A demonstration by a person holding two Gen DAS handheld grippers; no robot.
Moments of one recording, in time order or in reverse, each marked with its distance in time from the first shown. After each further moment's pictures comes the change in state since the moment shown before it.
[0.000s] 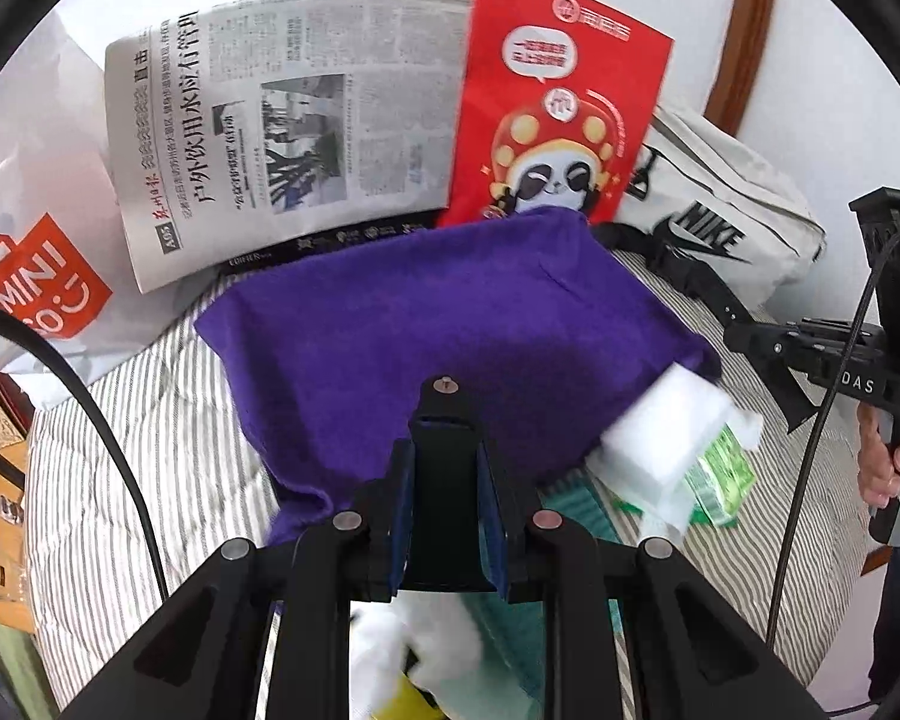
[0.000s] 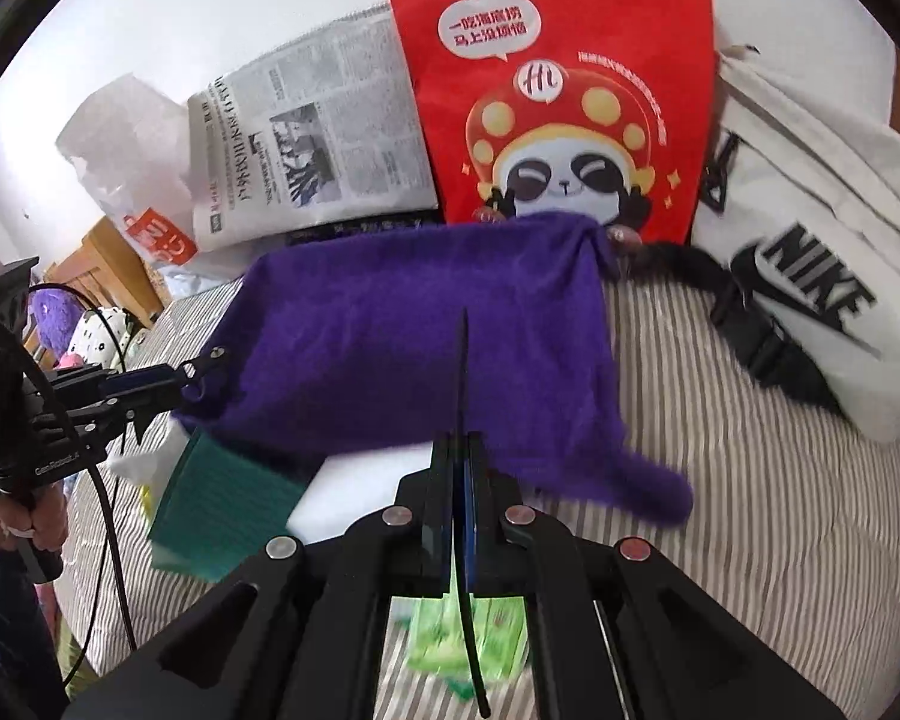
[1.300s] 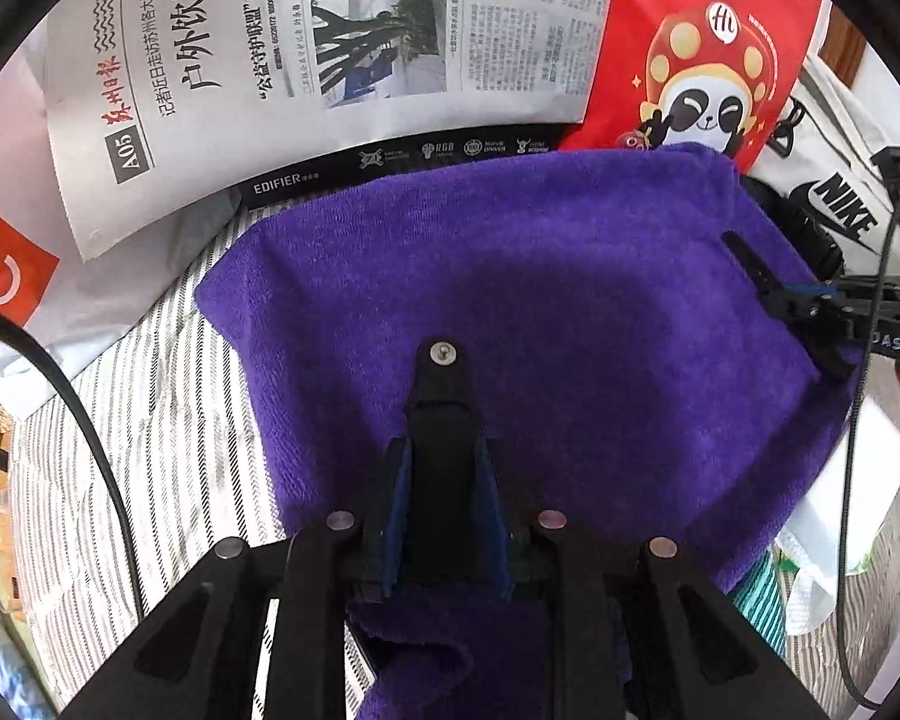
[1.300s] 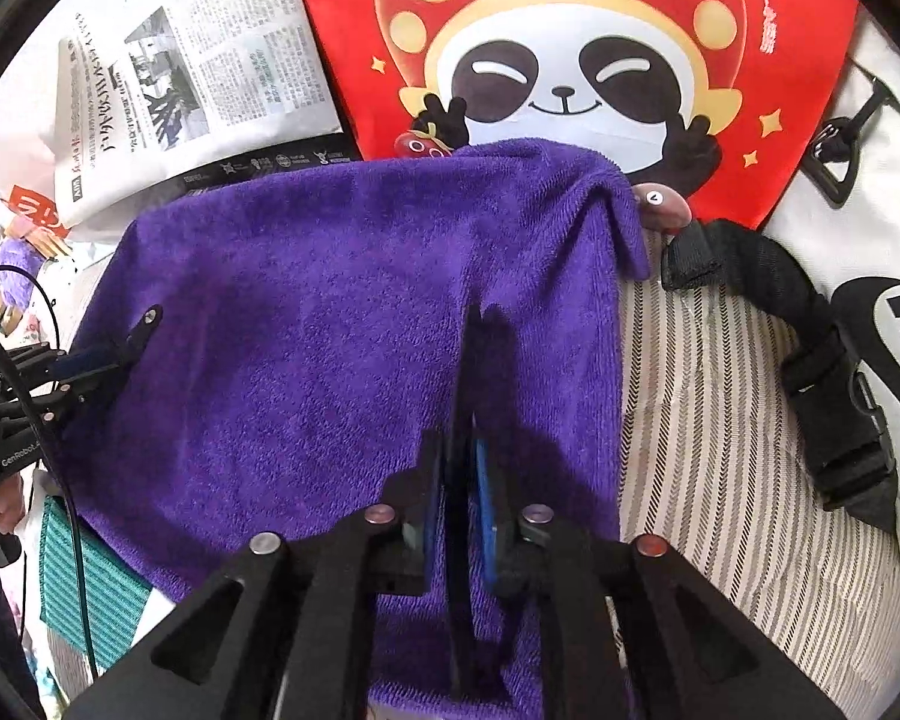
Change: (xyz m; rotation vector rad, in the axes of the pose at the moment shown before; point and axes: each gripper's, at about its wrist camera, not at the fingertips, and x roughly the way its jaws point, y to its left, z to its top) left arm 0.110 0.046 0.024 -0.030 0.193 0.114; right arm 0.138 -0.041 0.066 -0.041 0.224 -0.053
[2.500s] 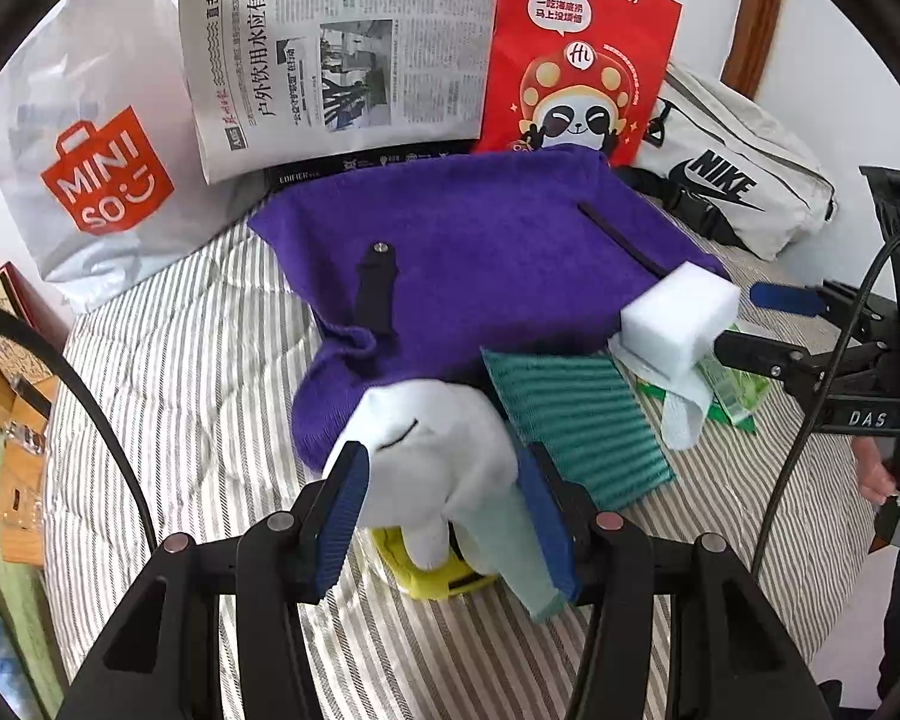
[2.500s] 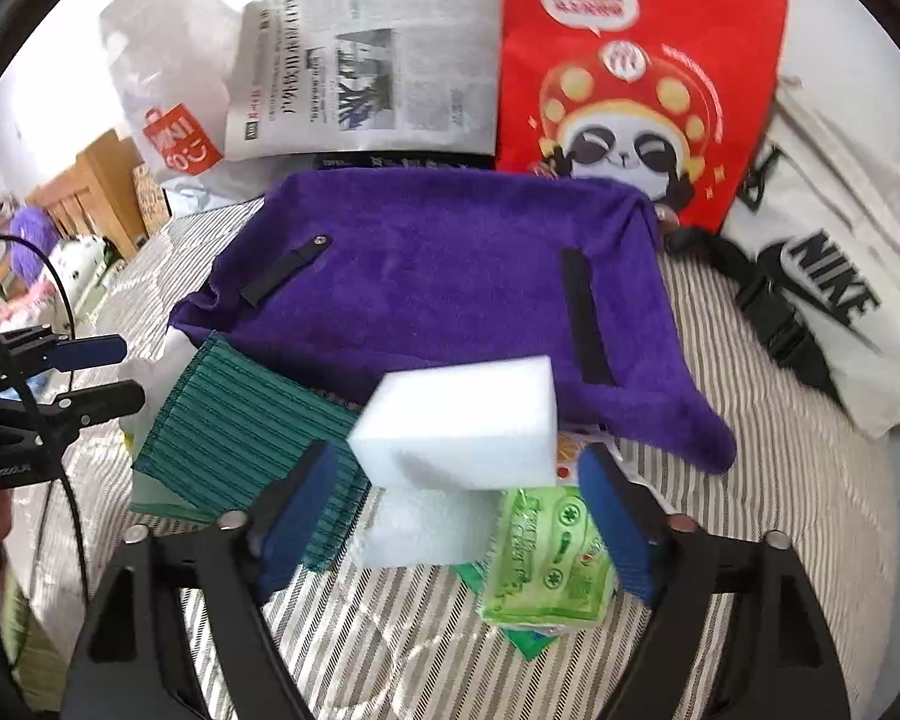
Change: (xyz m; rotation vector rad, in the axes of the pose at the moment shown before) left arm -0.113 -0.021 -0.113 0.007 -0.119 -0.062; right arm -0.104 0.091 -0.118 -0.064 -0.179 -0.062
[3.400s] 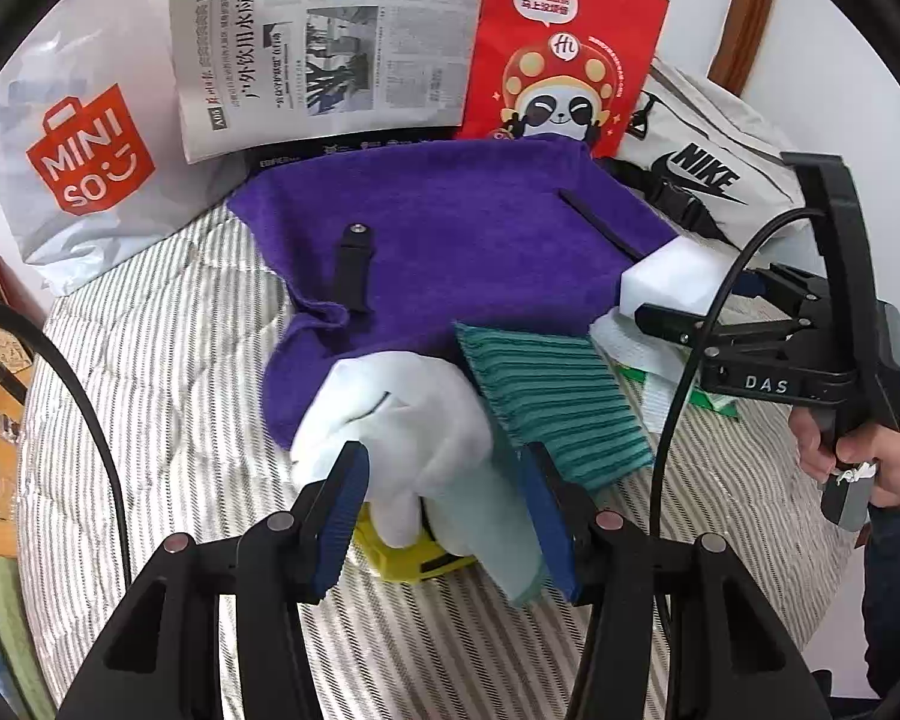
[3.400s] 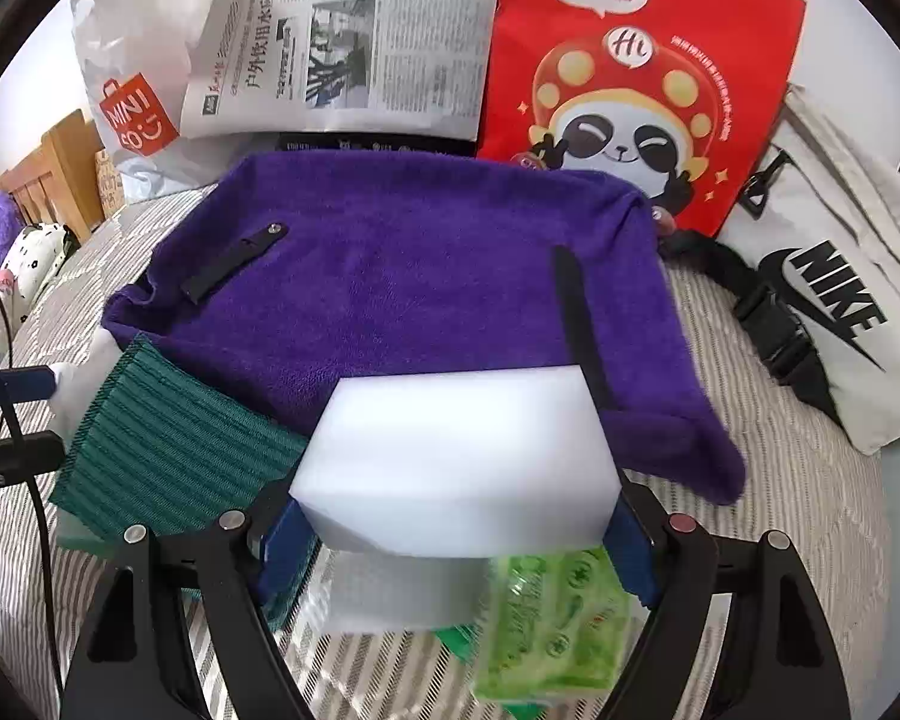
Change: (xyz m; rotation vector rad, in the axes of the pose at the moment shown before) left arm 0.003 -0.005 -0.008 -0.011 0.010 -0.059; right arm 0.041 0.012 0.002 -0.035 -0.012 -0.122
